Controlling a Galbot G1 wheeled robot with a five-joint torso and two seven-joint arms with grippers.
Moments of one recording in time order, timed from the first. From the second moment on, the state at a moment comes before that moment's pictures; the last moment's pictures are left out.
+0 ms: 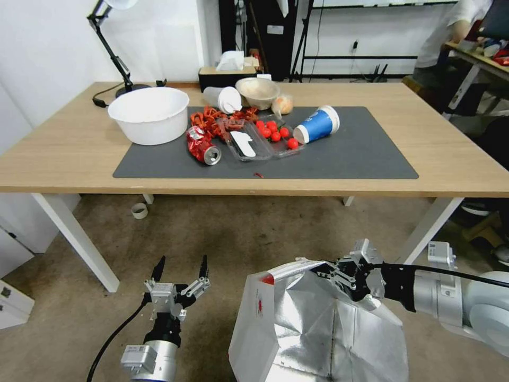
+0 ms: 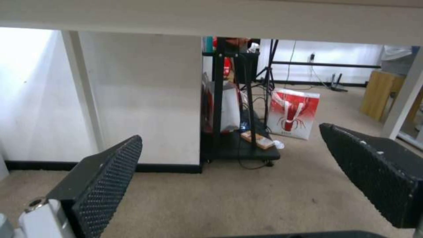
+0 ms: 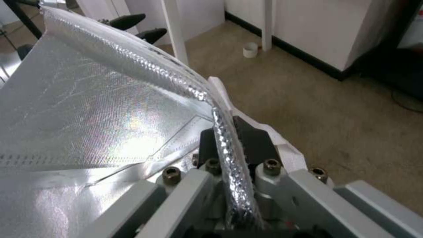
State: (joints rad) left arm 1.82 -1.33 -0.36 -2.14 -0.18 -0.25 -0.20; right arm -1.76 0.34 0.78 2.36 1.02 -0.37 -0.36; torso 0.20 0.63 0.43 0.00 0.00
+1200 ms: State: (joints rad) left arm 1.82 -1.32 -0.36 -2.13 -0.18 -0.24 -0.22; right arm -1.76 0.34 0.78 2.35 1.02 -0.37 -0.36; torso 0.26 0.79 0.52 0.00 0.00
